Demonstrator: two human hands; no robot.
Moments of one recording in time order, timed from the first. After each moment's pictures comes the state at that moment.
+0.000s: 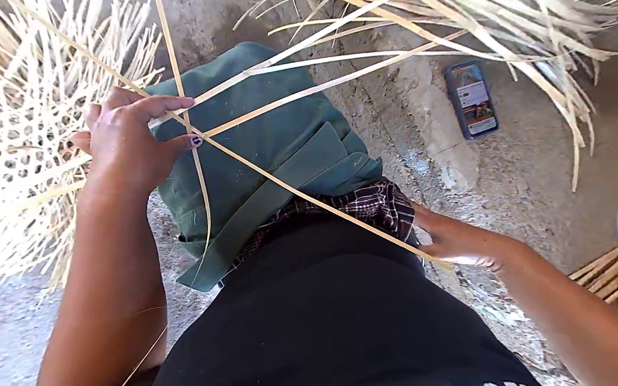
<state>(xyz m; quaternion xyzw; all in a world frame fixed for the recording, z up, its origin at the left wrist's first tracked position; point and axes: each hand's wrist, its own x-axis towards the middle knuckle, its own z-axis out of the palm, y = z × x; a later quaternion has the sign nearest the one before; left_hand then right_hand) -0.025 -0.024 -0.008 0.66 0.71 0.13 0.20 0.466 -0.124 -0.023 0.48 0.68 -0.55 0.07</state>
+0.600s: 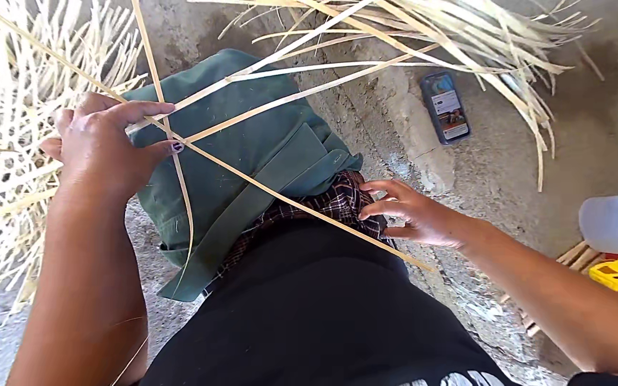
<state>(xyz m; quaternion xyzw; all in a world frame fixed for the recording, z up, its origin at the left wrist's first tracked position) -0.035 -0.022 -0.023 0.67 0.70 0.16 0.19 0.455 -0.096 -0.033 0.33 0.88 -0.34 -0.07</state>
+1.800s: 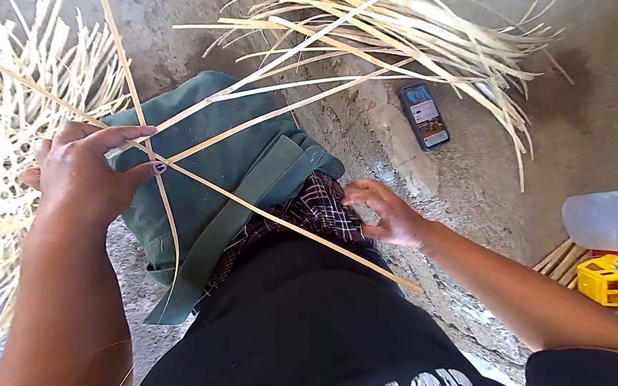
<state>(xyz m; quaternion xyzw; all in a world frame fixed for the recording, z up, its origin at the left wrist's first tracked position) -0.046 -0.023 -0.042 0.69 0.68 0.19 0.17 0.443 -0.091 -0.056 0.37 0.86 -0.31 -0.18</state>
